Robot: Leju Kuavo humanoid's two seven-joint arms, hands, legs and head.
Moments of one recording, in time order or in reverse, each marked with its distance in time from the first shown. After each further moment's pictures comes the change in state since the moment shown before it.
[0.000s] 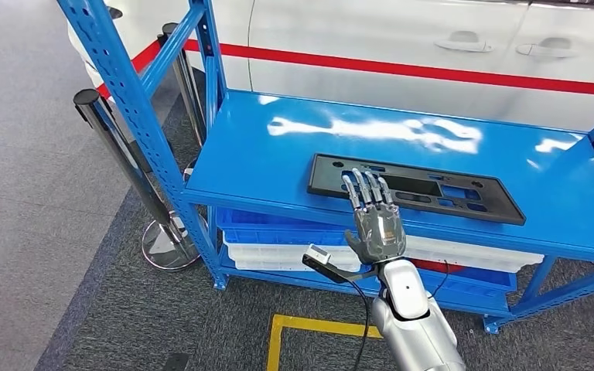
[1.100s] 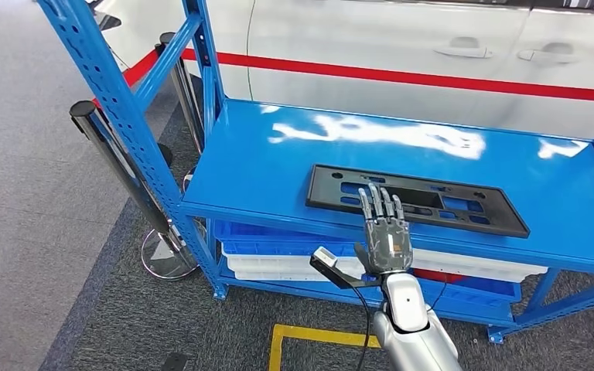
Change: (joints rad) left arm 0.000 0.009 0.021 0.000 -0.032 -0.030 0.003; right arm 0.043 -0.024 0.024 0.030 0.014 -0.001 0.163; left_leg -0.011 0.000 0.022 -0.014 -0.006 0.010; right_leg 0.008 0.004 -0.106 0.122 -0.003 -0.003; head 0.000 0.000
